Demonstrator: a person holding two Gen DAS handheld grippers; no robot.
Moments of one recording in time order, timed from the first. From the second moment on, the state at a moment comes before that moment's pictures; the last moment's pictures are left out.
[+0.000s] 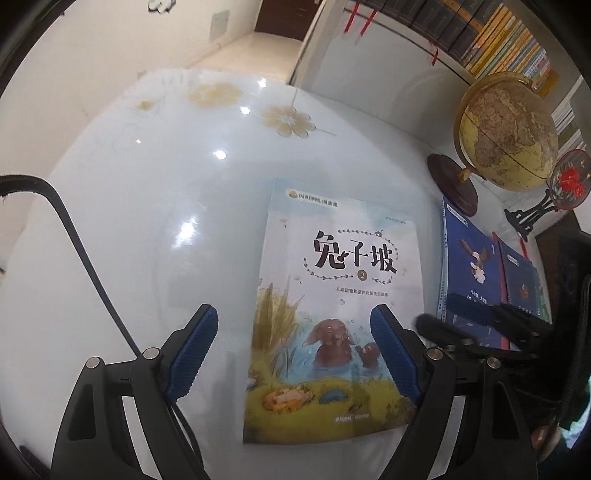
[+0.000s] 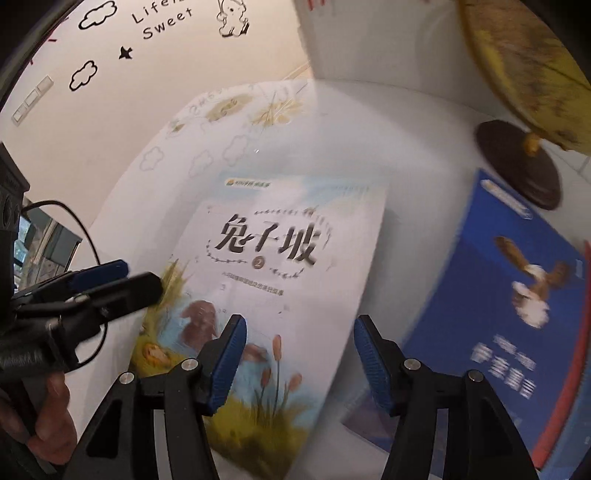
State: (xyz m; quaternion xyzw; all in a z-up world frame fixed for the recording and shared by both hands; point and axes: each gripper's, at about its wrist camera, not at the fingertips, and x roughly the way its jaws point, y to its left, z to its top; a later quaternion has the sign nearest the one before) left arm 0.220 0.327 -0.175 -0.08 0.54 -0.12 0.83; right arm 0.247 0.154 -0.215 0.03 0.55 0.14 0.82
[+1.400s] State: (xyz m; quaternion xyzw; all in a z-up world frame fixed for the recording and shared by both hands) left arm 0.101 0.070 -0.078 0.11 0.46 -0.12 0.87; right arm 0.042 -0.114 -0.114 0.00 0.51 -0.12 0.85
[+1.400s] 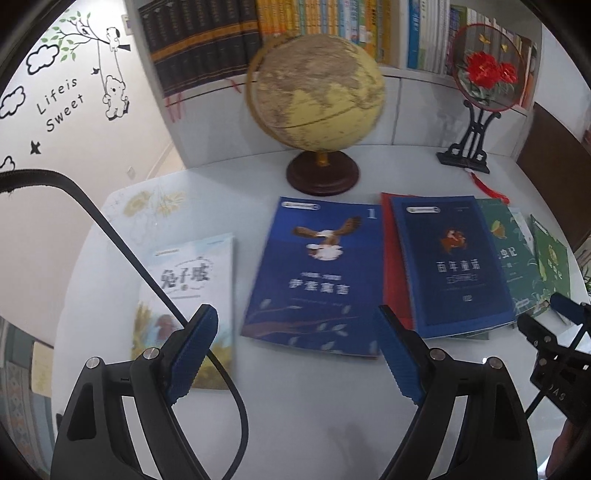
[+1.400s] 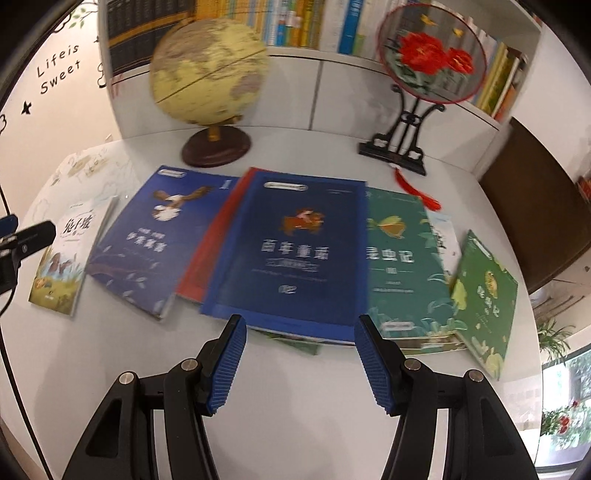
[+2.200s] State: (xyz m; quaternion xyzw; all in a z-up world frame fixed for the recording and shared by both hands) left arm 0.083 -0.033 -0.118 0.13 0.49 -0.14 0.85; right arm 0.033 -0.227 -0.119 0.04 0.50 -0.11 0.86
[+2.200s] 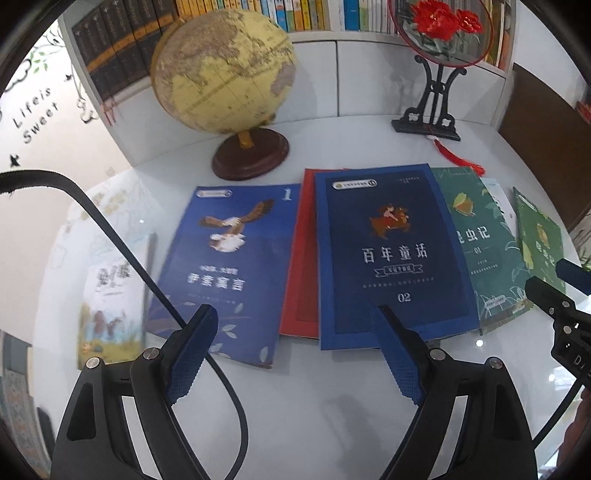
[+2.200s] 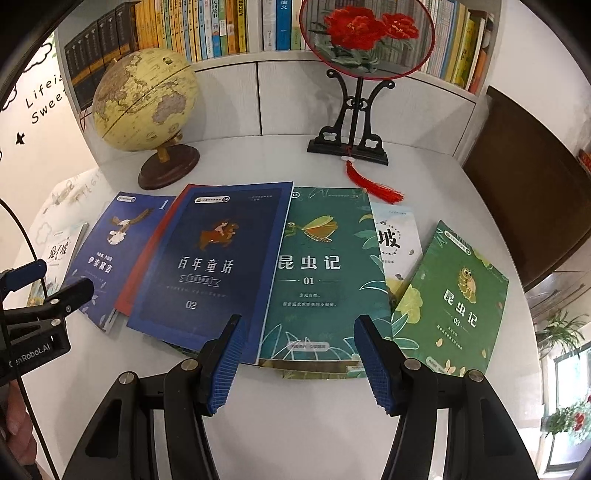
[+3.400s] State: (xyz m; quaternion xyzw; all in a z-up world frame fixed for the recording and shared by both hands) left arm 0.165 -0.054 -0.200 -0.04 0.56 -0.33 0.76; right arm 0.128 -0.257 -0.201 0.13 0.51 -0.02 0.85
